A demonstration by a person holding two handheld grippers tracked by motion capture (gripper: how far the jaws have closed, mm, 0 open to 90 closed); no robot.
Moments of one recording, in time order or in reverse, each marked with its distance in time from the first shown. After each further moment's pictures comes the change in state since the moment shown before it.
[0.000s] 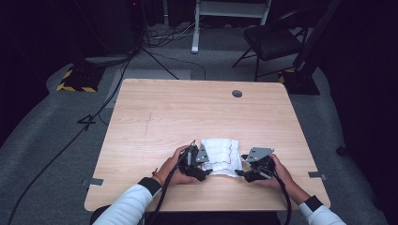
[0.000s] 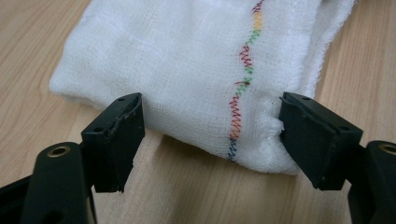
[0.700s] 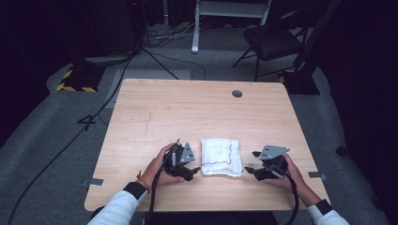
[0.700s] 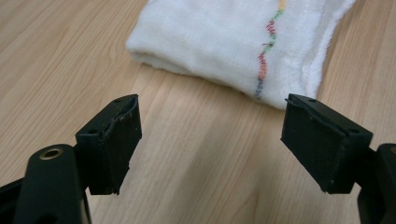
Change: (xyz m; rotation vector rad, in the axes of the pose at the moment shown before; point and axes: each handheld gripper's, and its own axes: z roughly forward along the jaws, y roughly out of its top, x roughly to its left) left arm 0.009 -0.022 -0.048 -0.016 0.092 -0.016; right arm -0.014 -0.014 -0.032 -0.039 -0.061 0.042
